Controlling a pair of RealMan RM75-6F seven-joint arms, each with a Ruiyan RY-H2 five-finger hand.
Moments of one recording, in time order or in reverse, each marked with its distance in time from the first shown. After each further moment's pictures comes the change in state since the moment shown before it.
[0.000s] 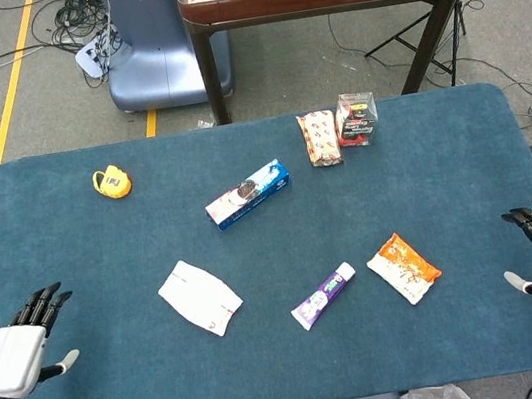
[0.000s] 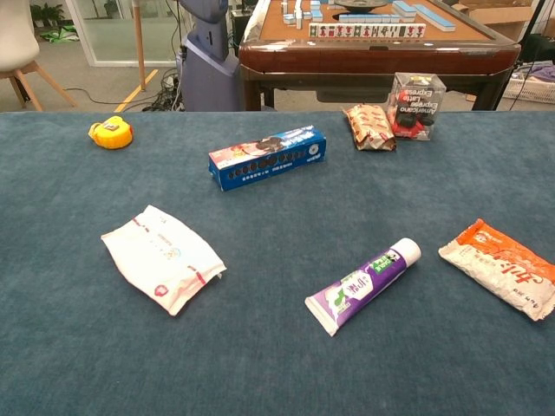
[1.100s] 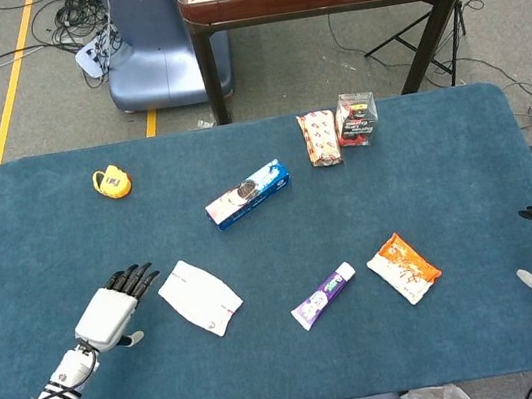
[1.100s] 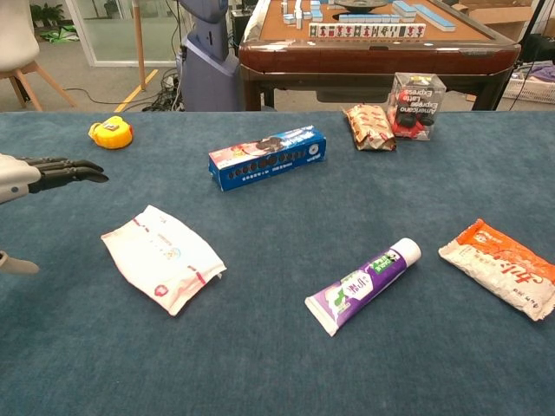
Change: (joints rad) left arm -0.269 -0.201 -0.001 0.141 -0.027 -0.328 0.084; right arm -0.024 0.027 0.010 -0.001 0.017 0.018 0.047
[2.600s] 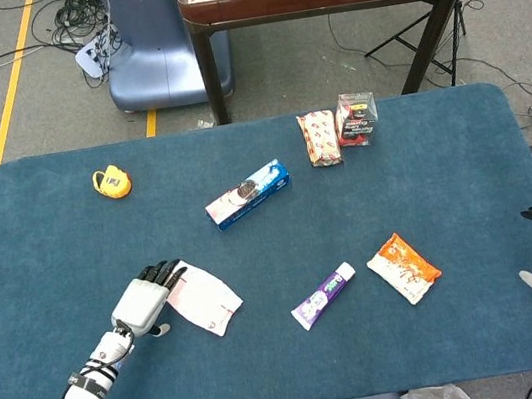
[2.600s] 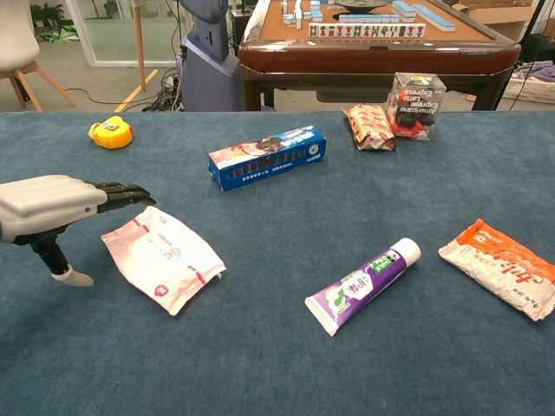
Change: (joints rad) left arm -0.122 -0.144 -0.014 0.065 -0.193 -0.126 0.121; right arm -0.005 0.021 -0.002 0.001 -0.011 -0.003 0.046
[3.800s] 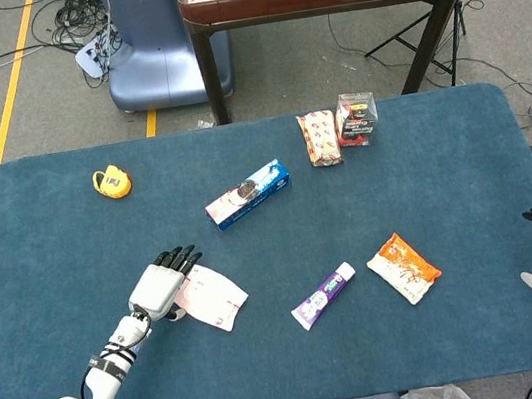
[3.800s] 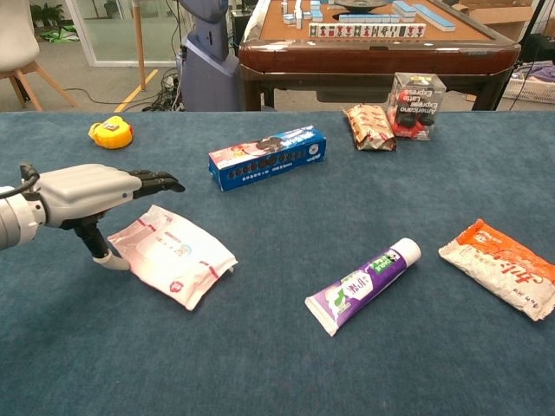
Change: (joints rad) left arm -0.077 -0.091 -0.036 0.072 -0.052 -0.010 0.000; right arm -0.011 0.008 -0.005 -0.002 -0.021 0.024 0.011
